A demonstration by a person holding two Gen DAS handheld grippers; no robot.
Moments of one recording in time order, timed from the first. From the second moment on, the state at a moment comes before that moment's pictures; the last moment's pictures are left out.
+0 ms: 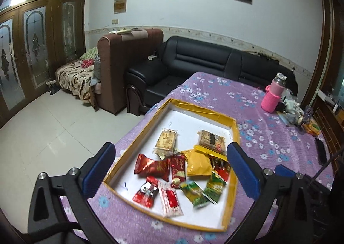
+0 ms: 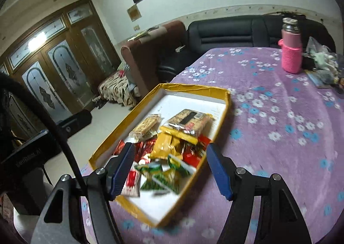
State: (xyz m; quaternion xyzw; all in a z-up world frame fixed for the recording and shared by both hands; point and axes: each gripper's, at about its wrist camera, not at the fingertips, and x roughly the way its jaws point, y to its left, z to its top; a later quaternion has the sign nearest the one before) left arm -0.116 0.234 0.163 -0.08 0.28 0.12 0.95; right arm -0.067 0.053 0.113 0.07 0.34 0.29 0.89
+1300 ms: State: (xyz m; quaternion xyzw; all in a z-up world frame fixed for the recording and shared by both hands) left arm -0.198 0.194 0.152 -0.09 0.27 0.15 0.95; right arm -0.201 0.038 0.112 -0.04 0.22 0.25 0.94
